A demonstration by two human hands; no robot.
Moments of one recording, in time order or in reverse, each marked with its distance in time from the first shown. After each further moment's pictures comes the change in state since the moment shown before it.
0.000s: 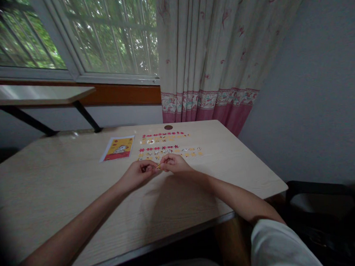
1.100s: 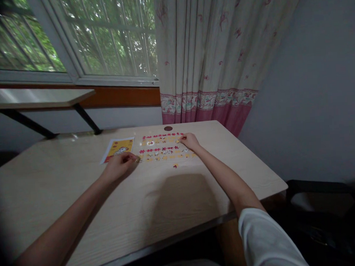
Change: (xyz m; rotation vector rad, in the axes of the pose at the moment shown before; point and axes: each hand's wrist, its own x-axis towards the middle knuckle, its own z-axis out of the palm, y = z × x) left_hand 0.013 -0.035 -0.073 0.488 0.256 -0.076; right_hand 0.083 0.007 -0.112 -1.016 0.413 -0.001
